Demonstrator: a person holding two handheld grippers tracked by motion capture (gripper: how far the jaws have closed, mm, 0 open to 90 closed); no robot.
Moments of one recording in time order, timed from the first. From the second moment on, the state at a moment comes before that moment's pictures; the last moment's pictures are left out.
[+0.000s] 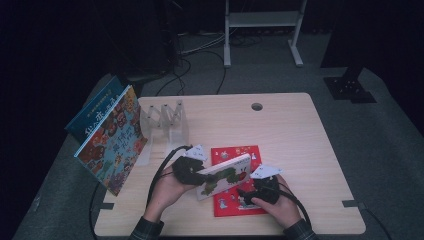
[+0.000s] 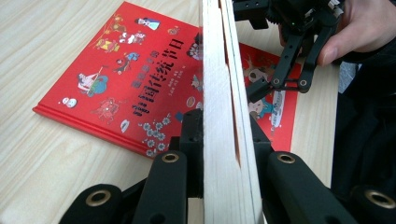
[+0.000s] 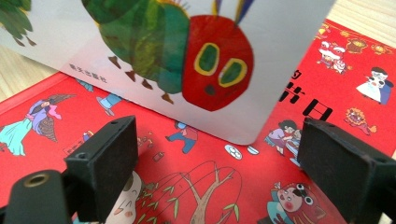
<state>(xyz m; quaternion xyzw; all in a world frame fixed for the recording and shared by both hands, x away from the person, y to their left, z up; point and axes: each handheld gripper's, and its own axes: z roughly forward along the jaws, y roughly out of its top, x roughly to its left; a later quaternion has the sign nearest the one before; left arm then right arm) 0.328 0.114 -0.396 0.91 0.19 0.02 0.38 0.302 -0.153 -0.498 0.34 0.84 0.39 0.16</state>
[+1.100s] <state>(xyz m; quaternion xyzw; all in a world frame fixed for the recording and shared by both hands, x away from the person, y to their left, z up) 0.312 0.228 -0.353 0.87 0.29 0.06 0.40 0.303 -0.153 -0.498 0.34 0.84 0.40 0.16</state>
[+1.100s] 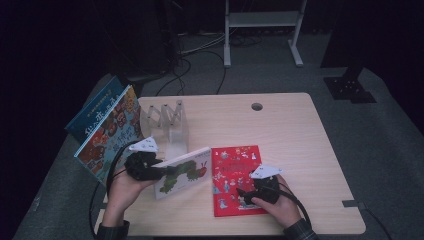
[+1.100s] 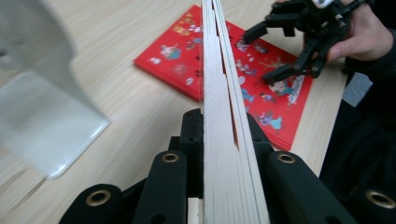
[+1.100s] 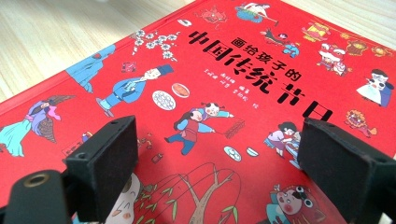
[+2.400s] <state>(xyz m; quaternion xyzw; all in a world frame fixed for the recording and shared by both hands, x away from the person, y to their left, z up) 0.366 0.264 -0.368 0.80 0.43 0.15 0.40 0.302 -0.153 -0.499 0.34 0.84 0.40 0.16</state>
